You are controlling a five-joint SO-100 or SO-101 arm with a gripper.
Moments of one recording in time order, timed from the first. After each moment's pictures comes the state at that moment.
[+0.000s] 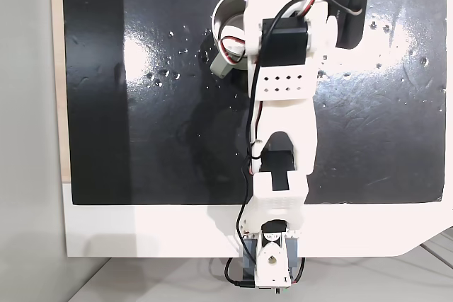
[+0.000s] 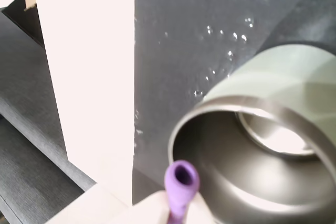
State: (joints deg) arm -5.5 58.3 16.9 97.9 6.0
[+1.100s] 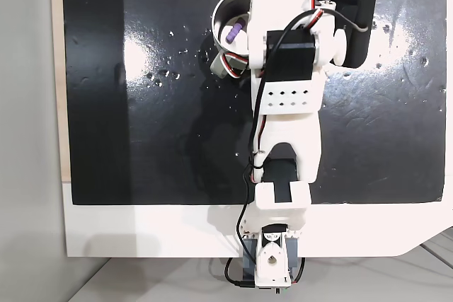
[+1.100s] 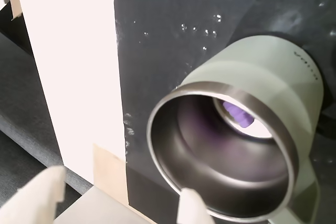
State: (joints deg) arm -4.6 62.7 18.5 103.6 7.6
